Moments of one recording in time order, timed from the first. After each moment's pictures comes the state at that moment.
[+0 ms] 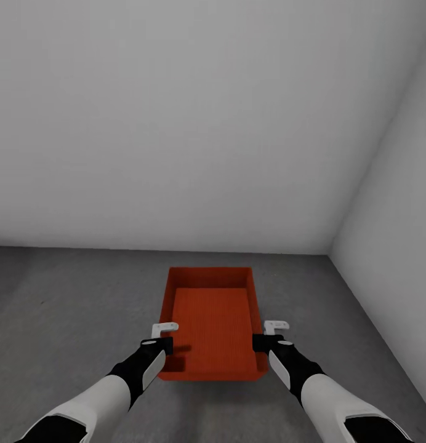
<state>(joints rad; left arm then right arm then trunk) -0.74 -0.11 -0.22 -0.30 0.28 0.19 0.30 -0.75 0.09 0.03 -0.28 -0.05 0.12 -0.05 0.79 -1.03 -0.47</state>
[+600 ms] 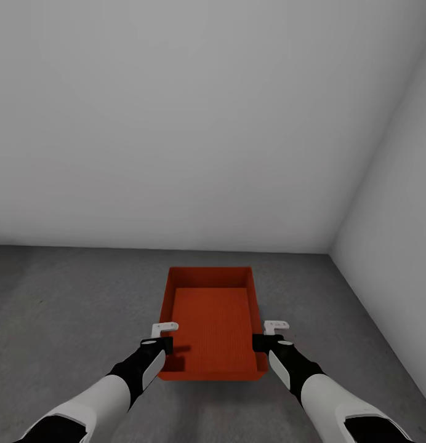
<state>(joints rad) -0.74 -0.11 -0.22 -0.30 0.28 0.19 0.30 -0.75 0.09 0.03 -0.28 -0.05 0.12 -0.05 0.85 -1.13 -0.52</state>
